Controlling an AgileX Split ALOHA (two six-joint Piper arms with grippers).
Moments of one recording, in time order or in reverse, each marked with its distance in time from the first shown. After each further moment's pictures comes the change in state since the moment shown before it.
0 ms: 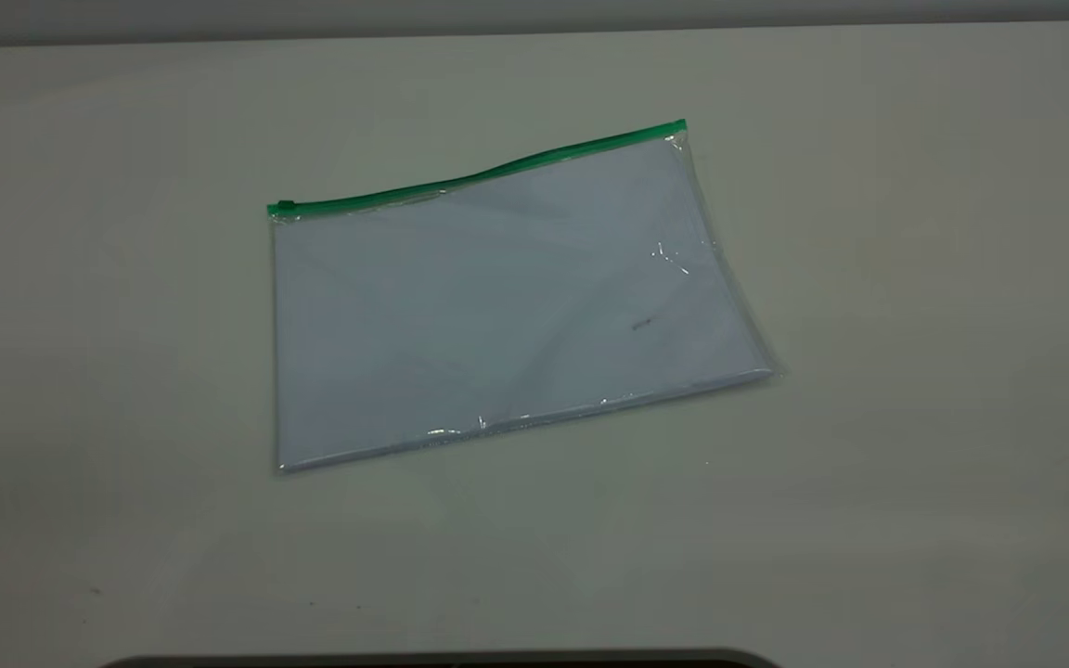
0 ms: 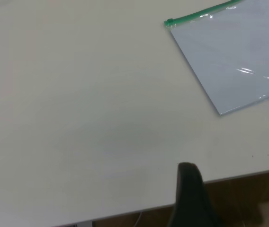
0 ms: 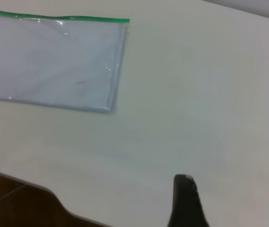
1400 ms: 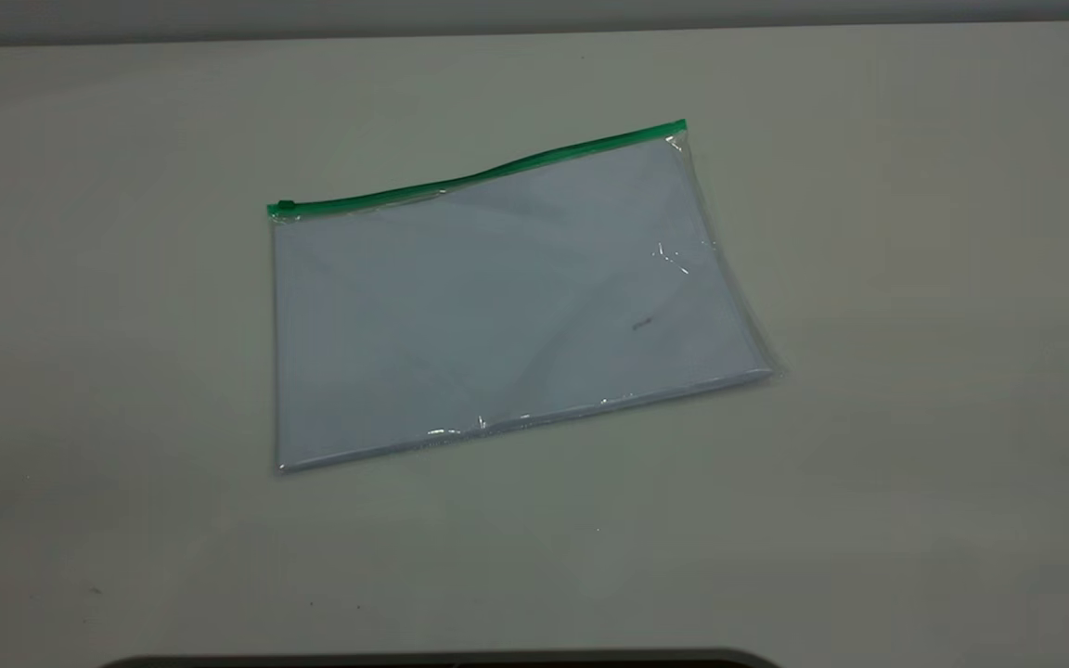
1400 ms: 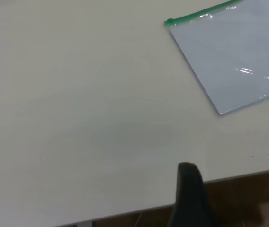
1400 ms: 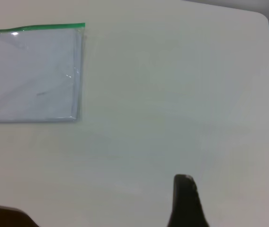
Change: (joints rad) left arm 0.000 0.000 0.000 0.000 0.000 0.000; right arm -0.003 0.000 0.019 -0.117 -0.037 0.135
